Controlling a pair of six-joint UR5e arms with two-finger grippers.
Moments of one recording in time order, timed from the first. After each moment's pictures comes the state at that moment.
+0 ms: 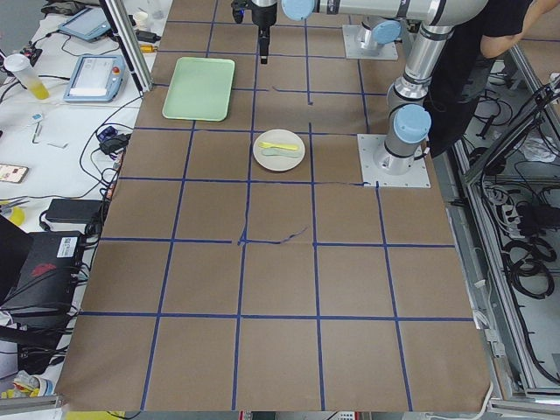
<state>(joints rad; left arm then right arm) -1.68 -1.61 -1.55 -1.53 1.60 -0.13 1.64 -1.58 1.60 -1.69 -1.60 0.06</state>
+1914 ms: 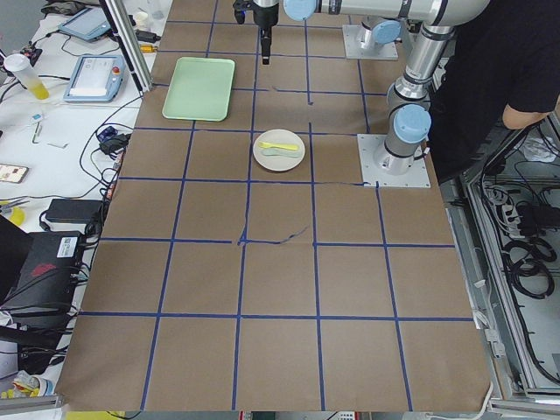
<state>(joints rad) -1.68 -1.60 -1.57 -1.53 1.60 -0.14 1.64 -1.59 1.62 -1.71 -1.61 0.08</state>
